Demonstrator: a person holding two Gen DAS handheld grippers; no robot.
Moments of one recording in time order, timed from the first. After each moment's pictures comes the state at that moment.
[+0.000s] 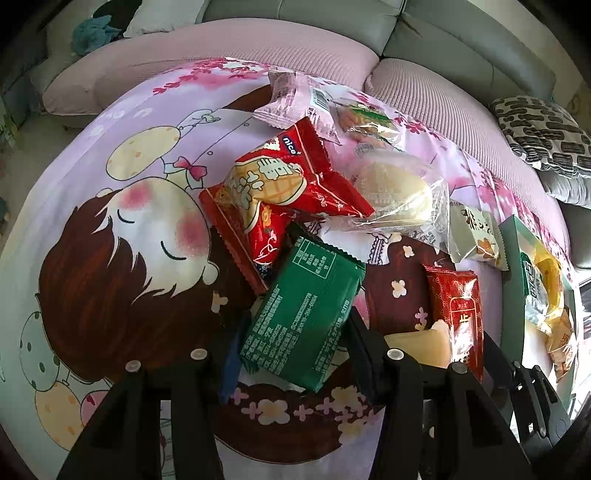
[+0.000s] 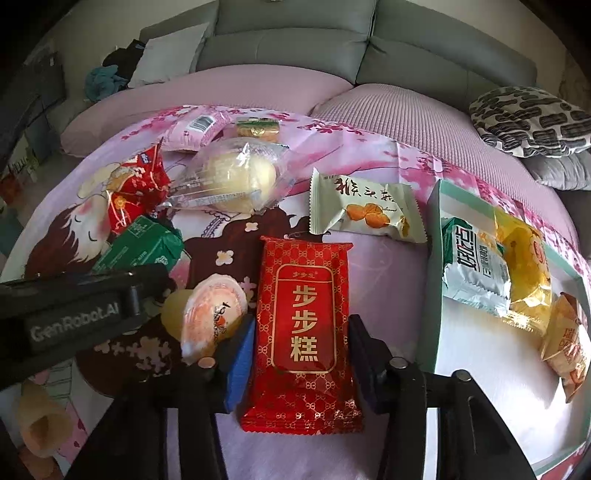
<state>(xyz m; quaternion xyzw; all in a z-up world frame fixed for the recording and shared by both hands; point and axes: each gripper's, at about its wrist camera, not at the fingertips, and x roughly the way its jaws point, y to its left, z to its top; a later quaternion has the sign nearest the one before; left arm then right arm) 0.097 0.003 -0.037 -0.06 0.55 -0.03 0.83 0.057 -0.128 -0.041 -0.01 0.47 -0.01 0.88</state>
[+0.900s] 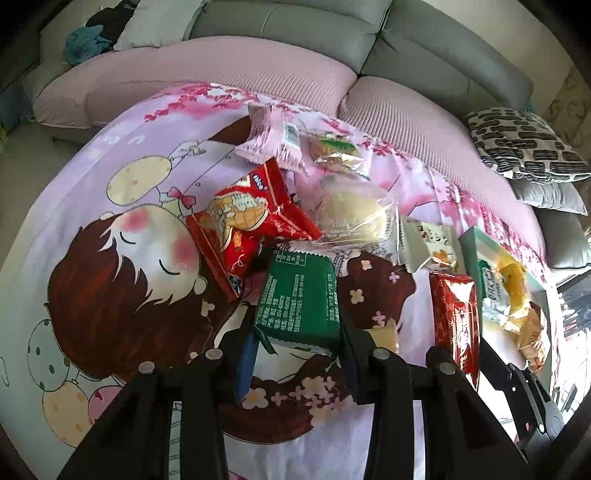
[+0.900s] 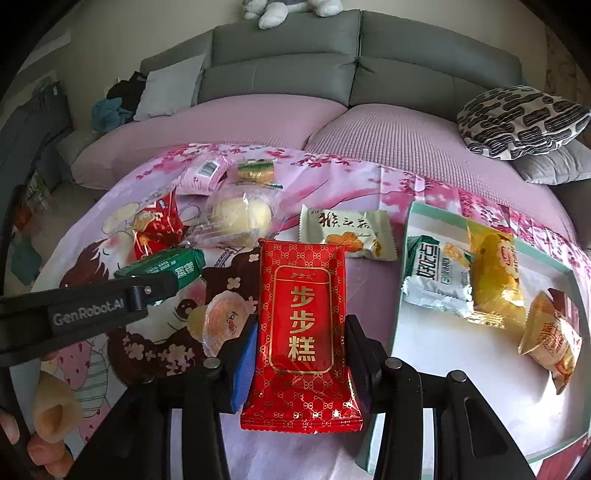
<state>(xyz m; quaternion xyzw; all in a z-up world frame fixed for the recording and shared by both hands) 0.083 0.001 -0.005 -0.08 0.52 -0.07 0.85 0.033 -0.144 -0.005 0.02 0.43 0.00 0.90</state>
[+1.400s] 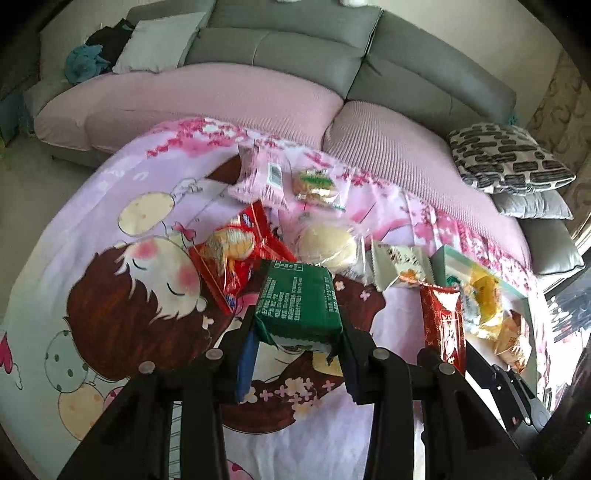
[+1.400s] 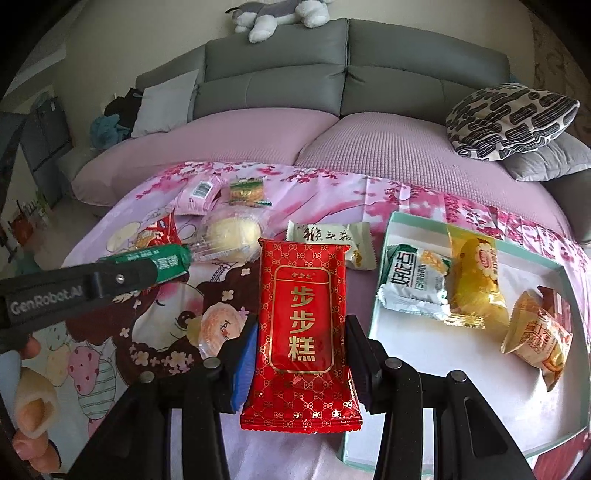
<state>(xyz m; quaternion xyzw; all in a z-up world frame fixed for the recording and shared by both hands) 0.068 -0.001 0.034 -0.08 0.48 -0.09 0.87 0.023 -0.160 0.011 0.04 0.41 -0.01 0.91</state>
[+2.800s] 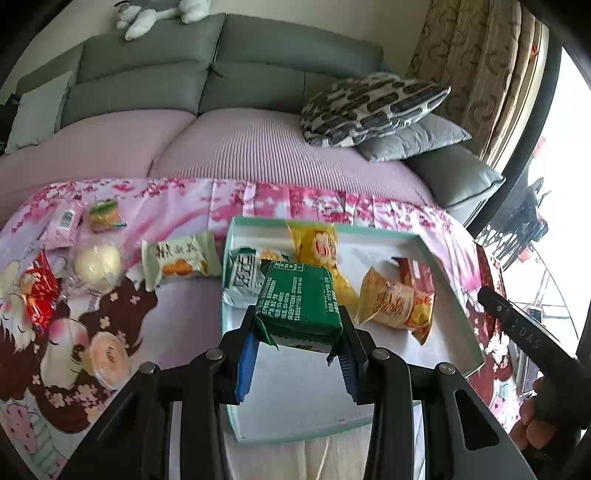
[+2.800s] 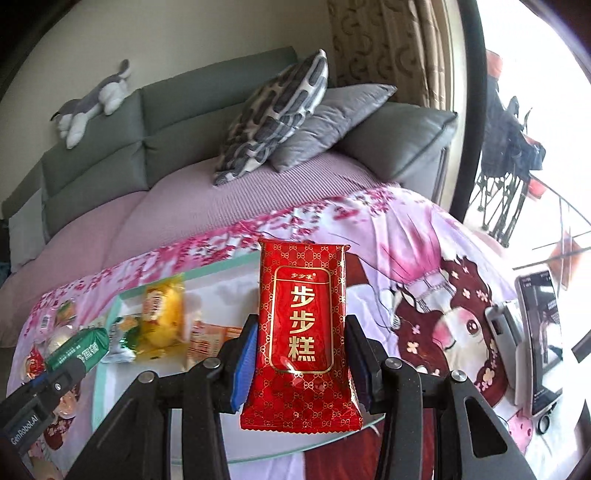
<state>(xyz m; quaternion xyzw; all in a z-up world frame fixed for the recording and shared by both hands) 0.013 -0.188 0.039 0.00 0.42 -0.28 0.86 -0.095 -0.395 0.050 0.17 0.33 -0.29 0.88</state>
